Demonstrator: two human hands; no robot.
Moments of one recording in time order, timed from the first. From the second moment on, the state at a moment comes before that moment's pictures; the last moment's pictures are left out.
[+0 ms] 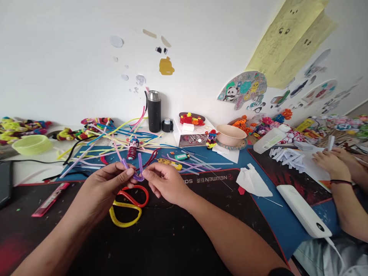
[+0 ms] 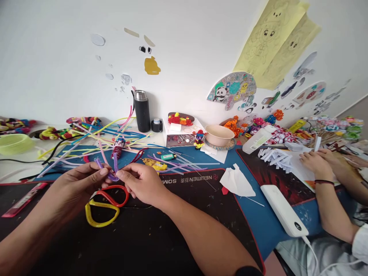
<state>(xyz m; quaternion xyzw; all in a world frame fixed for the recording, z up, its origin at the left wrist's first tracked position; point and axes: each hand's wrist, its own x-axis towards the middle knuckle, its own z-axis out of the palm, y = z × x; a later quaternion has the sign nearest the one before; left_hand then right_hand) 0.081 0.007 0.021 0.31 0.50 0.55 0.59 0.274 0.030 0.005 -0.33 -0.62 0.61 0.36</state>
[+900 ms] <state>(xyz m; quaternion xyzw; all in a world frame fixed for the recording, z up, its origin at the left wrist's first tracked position) 0.074 0.008 0.011 0.33 0.49 0.55 0.59 0.277 0.038 0.006 -0.33 -0.58 0.63 0.41</state>
